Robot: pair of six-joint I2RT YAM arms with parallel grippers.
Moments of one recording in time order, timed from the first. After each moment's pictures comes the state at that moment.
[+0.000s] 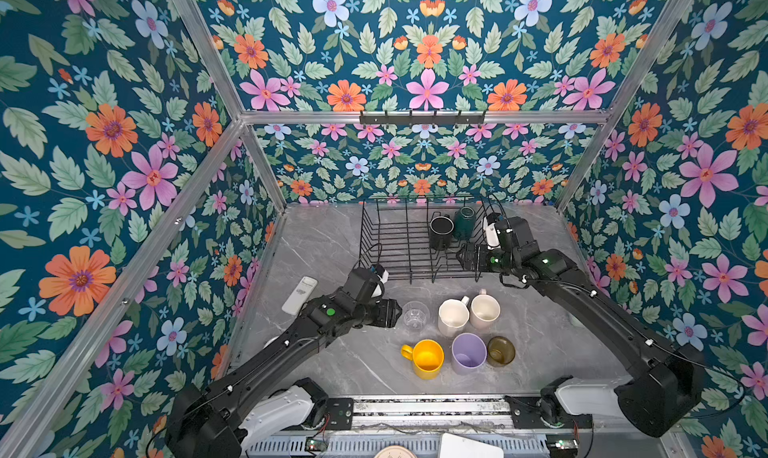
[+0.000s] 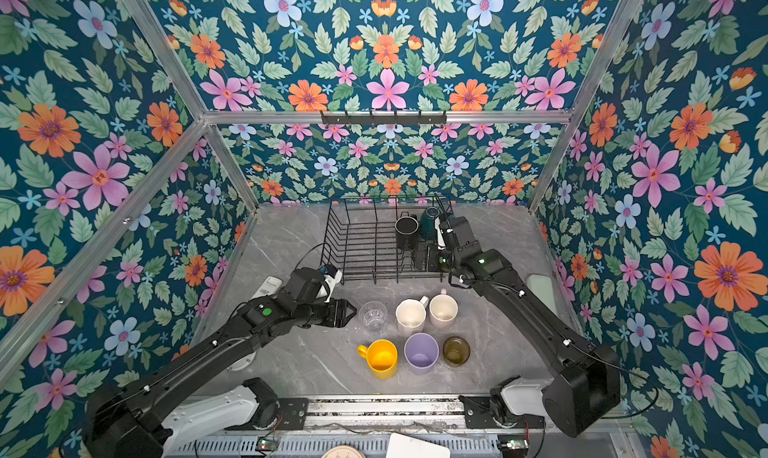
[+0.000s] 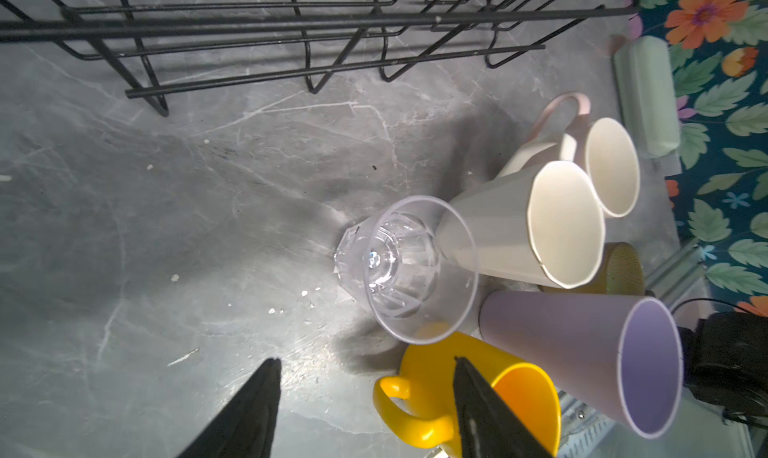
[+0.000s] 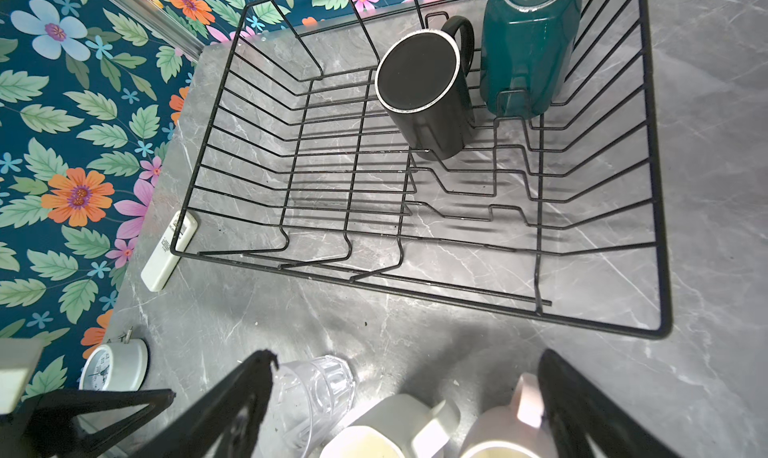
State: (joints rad) left arm -0.72 1.07 0.81 -0.63 0.14 -0.50; right arm 0.47 1.32 1.20 -0.62 -0.07 0.45
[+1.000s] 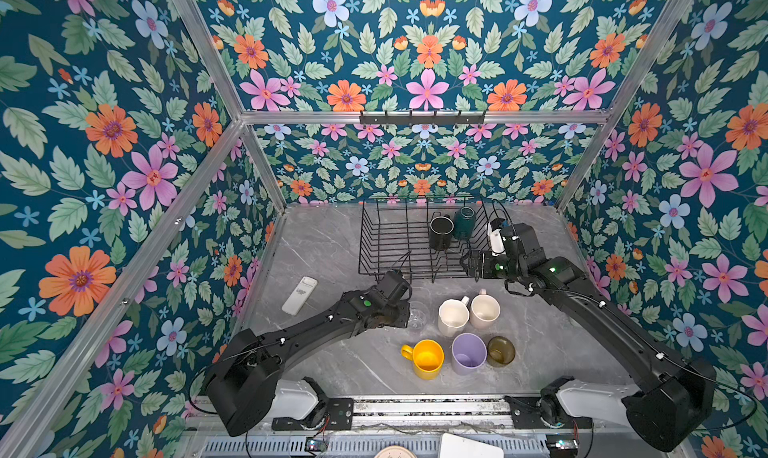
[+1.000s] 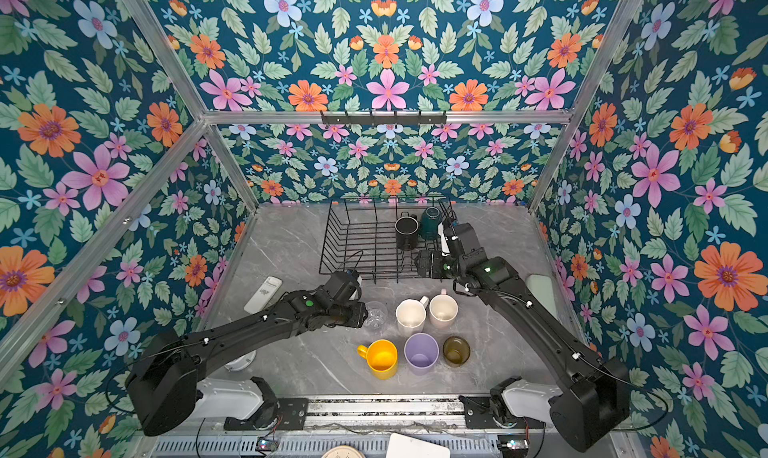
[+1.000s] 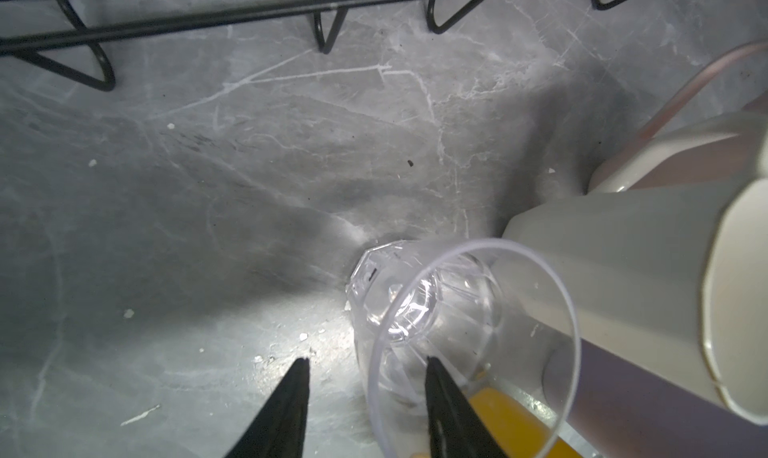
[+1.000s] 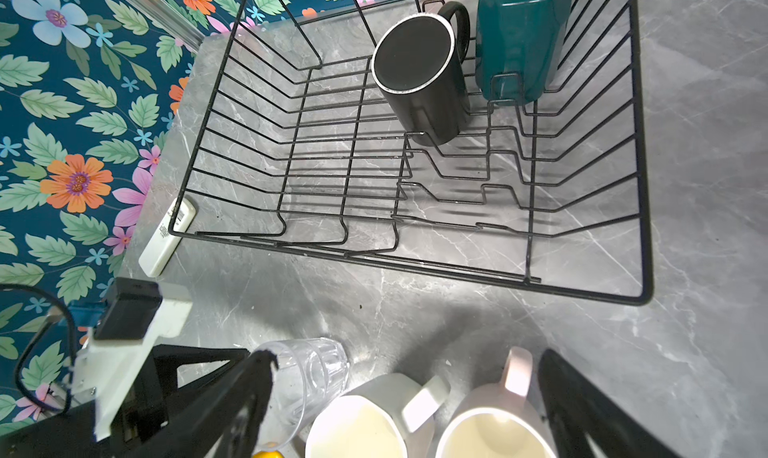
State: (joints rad) left arm -0.83 1.36 0.84 -0.51 -0.02 -0.57; right arm 0.47 1.25 1.14 -0.64 -0.07 0.44
